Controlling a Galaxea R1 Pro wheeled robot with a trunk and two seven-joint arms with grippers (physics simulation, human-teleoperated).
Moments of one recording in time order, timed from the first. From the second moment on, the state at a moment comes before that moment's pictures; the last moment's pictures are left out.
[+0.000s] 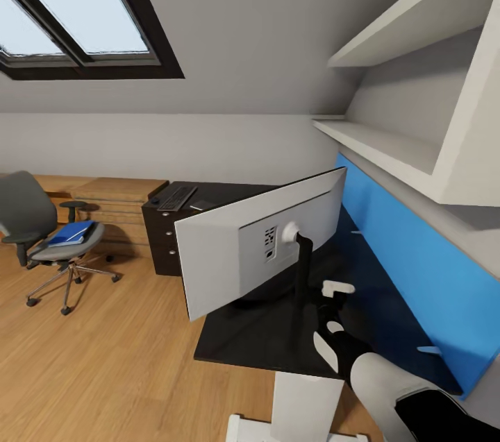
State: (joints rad) left arm 0.06 0.10 -0.14 -0.08 0.31 -0.66 0.20; right arm -0.81 0.07 0.24 -0.20 -0.24 -0.46 -0.31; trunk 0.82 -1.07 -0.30
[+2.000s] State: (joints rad) left arm 0.06 0.10 -0.13 -0.08 0.31 -0.66 0.20; right arm -0.80 0.08 0.24 -0.20 -0.15 -0.46 -0.31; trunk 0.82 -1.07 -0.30
